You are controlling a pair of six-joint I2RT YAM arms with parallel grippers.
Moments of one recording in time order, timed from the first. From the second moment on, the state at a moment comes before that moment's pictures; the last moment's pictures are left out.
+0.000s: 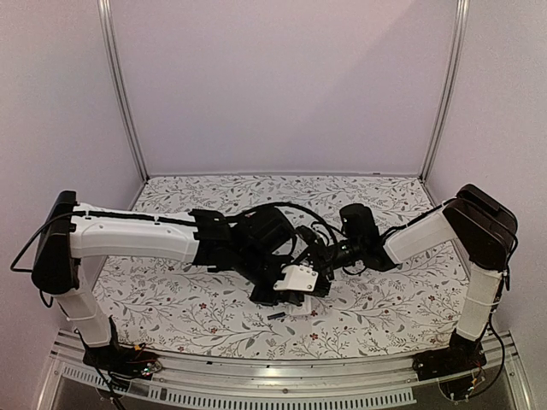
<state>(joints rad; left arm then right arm) -1.16 1.75 1.30 -0.54 0.23 0.73 0.73 1.90 0.86 0.56 -1.04 1.00</state>
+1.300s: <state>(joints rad) -1.14 1.76 1.31 -0.52 0.19 0.73 0.73 1.84 0.86 0.54 -0.98 0.96</state>
